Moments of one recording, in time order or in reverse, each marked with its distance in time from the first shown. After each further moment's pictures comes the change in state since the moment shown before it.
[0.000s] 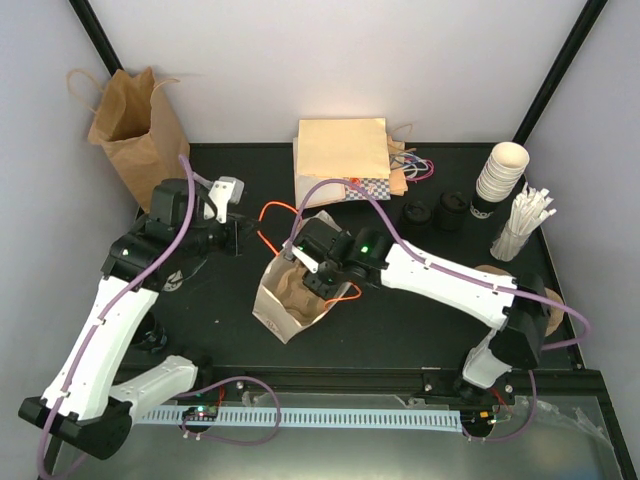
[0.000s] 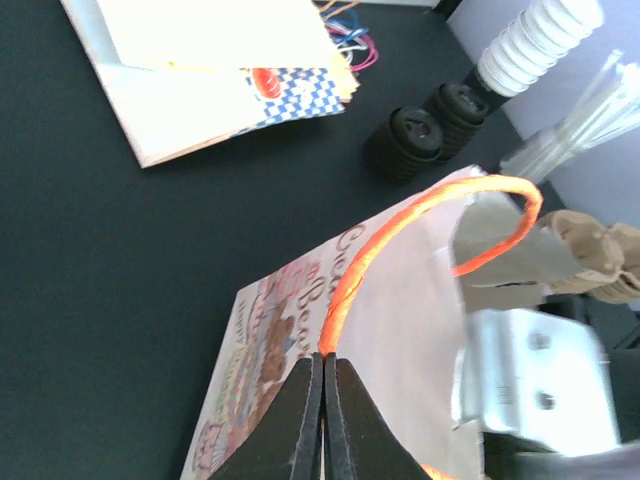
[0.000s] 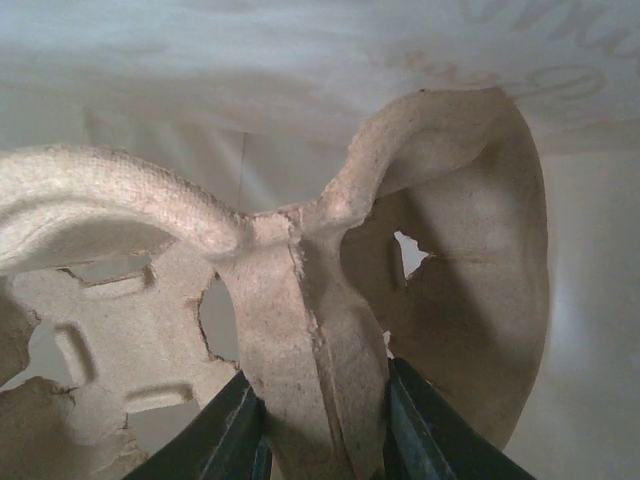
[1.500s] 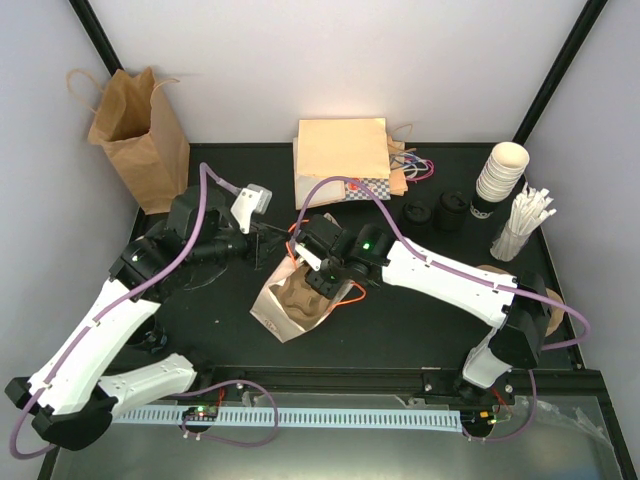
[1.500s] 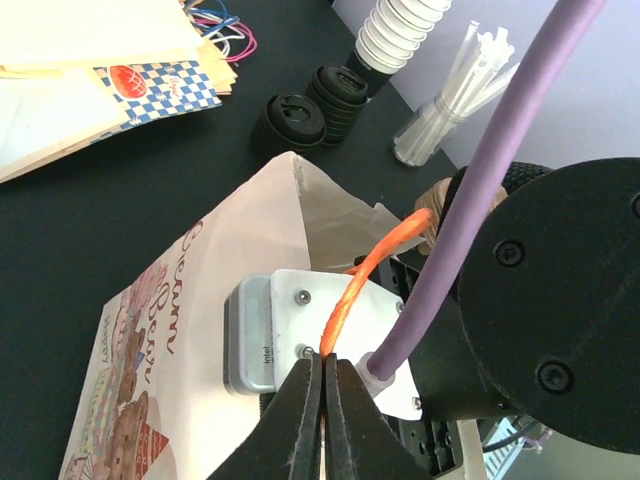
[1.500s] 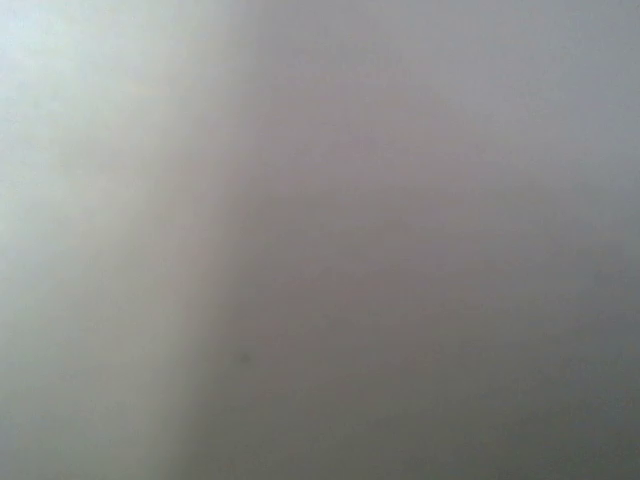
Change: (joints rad) left arm -0.283 -0.003 0.029 0.073 -0.042 -0.128; right arm -0.024 0.018 0.010 -0.020 -0.024 0.007
